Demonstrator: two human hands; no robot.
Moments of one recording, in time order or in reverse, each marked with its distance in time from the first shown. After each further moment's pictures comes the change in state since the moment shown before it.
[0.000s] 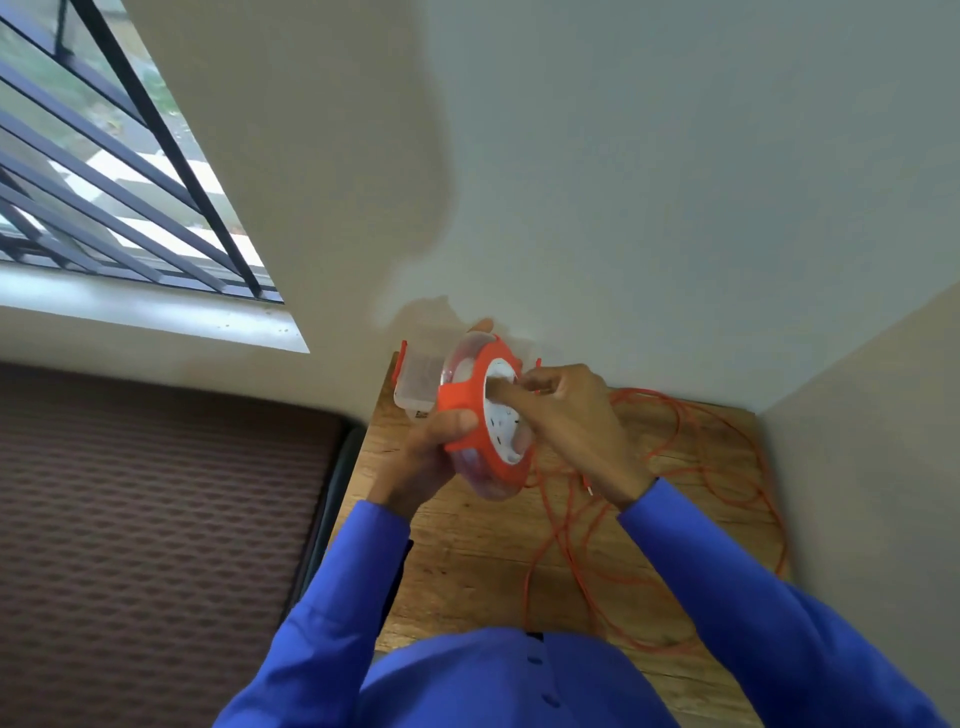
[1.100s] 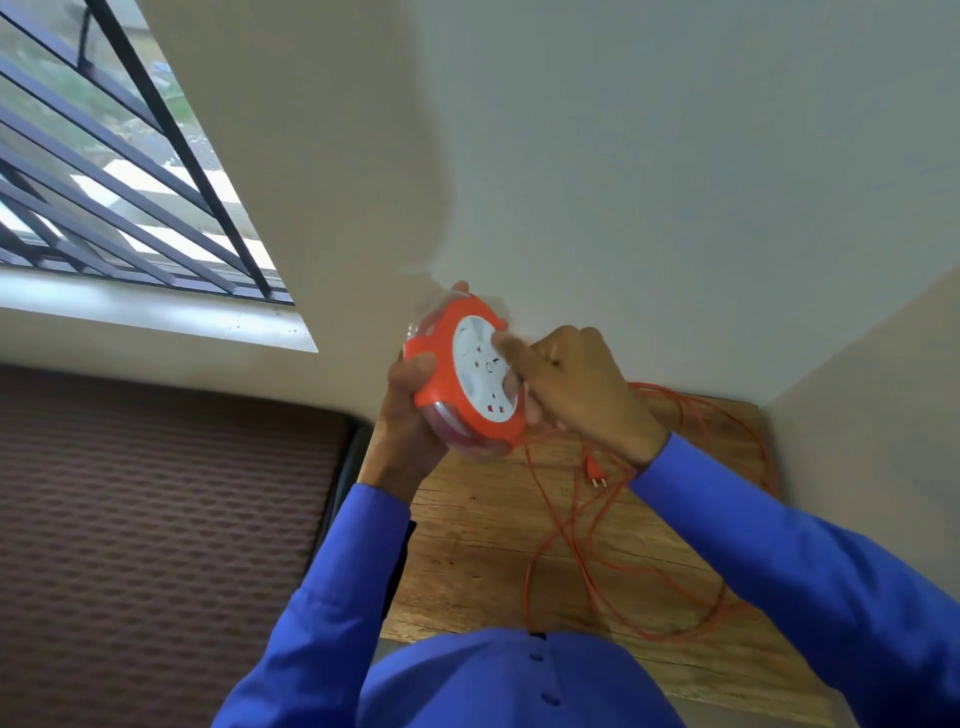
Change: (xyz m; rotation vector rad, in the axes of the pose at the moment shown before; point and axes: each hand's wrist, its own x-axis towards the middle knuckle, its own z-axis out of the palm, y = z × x) left_hand 0.005 0.033 0.020 -0.325 0.247 0.049; right_hand 0.000 -0.033 -0.016 -0.238 -0.039 -0.180
